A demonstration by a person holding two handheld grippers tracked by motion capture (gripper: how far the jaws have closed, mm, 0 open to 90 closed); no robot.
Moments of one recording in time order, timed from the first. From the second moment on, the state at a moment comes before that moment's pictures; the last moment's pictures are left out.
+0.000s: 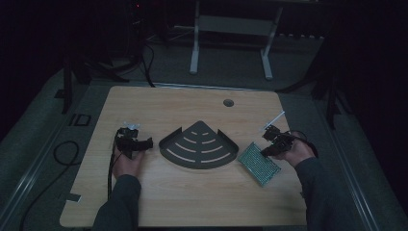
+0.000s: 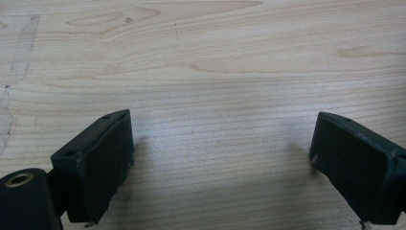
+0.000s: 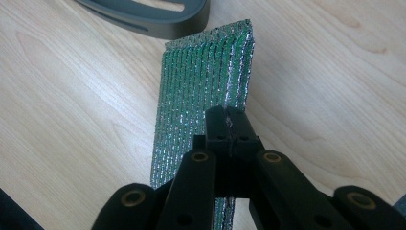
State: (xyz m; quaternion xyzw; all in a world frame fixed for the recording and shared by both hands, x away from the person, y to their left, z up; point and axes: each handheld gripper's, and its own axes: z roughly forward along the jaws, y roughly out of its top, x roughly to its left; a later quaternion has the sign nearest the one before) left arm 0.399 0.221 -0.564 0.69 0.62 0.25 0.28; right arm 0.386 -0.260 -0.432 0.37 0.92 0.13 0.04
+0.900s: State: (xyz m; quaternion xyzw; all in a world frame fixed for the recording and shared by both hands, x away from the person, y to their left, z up) left arm 0.399 0.220 -0.564 0.69 0.62 0.25 0.28; right arm 0.396 -0.256 -0.402 0.37 0.92 0.13 0.06
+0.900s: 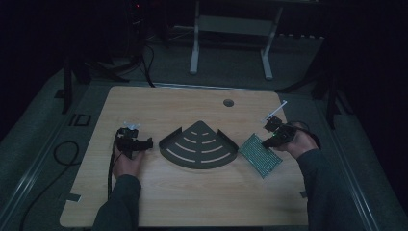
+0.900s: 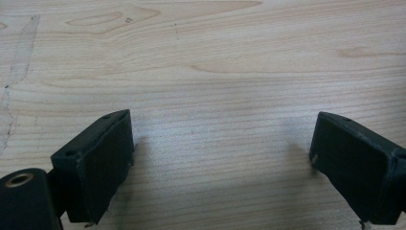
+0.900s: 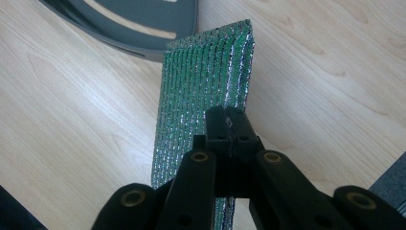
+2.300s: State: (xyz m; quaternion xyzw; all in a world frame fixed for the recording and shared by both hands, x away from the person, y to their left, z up) left arm 0.399 0.220 -0.564 0.69 0.62 0.25 0.28; right arm 0.424 -0.228 -0.380 0.36 0.92 0.15 0.06
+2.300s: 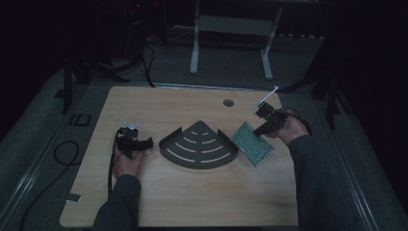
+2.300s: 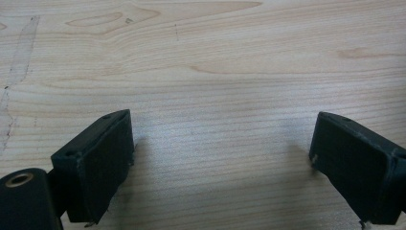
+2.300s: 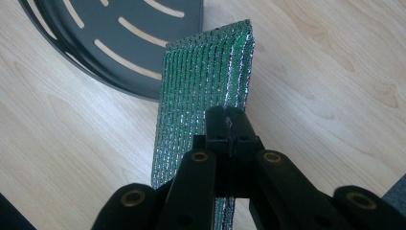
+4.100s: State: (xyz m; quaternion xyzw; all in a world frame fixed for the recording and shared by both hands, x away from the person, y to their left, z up) left arm 0.400 0.220 -0.564 0.69 0.62 0.25 0.28; right arm 0.451 -0.180 -0.371 0.35 0.92 0.16 0.04
